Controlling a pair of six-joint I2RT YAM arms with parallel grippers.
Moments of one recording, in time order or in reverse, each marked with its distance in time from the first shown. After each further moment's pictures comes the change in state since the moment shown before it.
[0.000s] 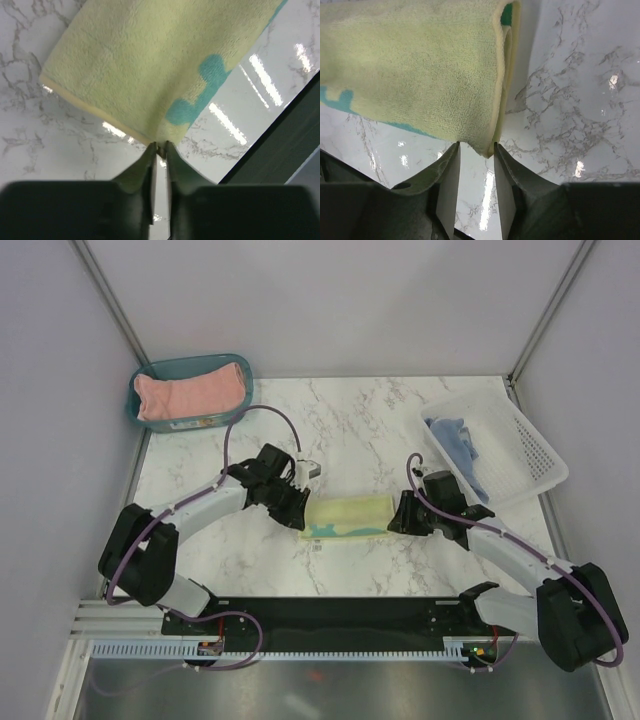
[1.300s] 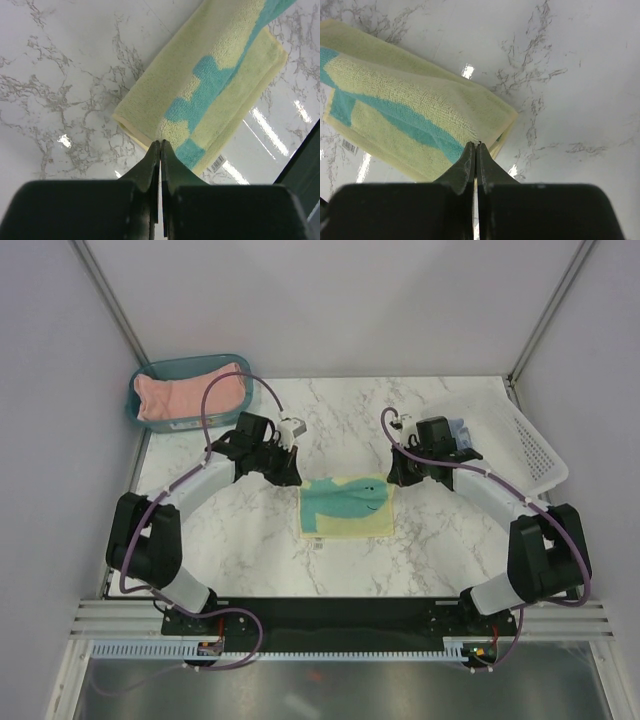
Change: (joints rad) left arm 0.192 0.101 0.175 0.126 0.109 0.070; right arm -0.089 0.348 0.473 -0.082 -0.062 -0.472
